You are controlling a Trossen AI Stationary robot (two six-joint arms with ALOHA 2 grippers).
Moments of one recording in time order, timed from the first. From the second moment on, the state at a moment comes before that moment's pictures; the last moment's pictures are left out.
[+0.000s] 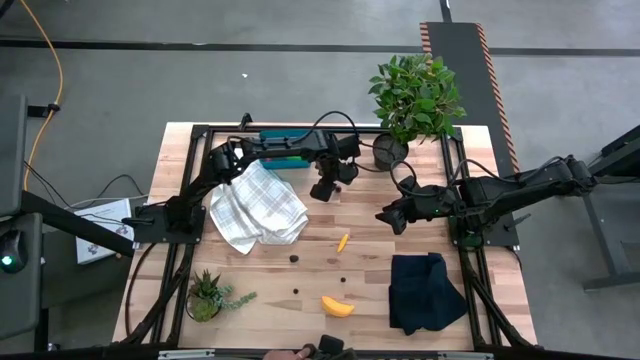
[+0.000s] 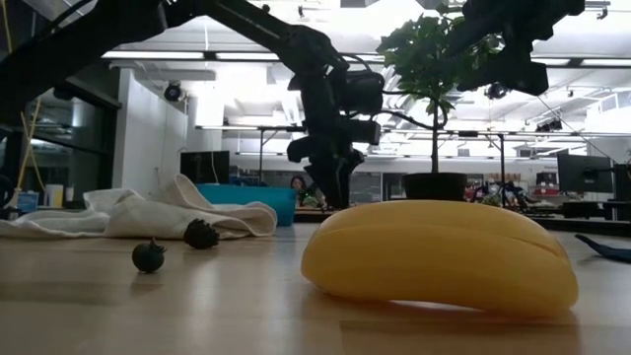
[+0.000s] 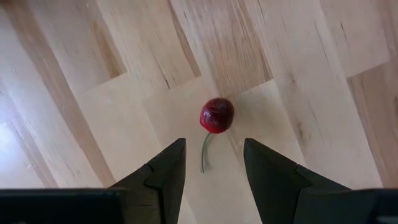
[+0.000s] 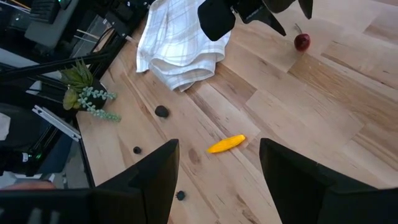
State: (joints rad) left arm 0.43 2.33 1.98 -1.00 0.10 0.73; right arm 0.18 0.96 0.75 -0.45 0.23 0.99
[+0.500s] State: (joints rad) left arm 0.43 2.33 1.98 -1.03 0.08 0.72; right arm 0.18 0.96 0.75 -0.47 0.34 0.85
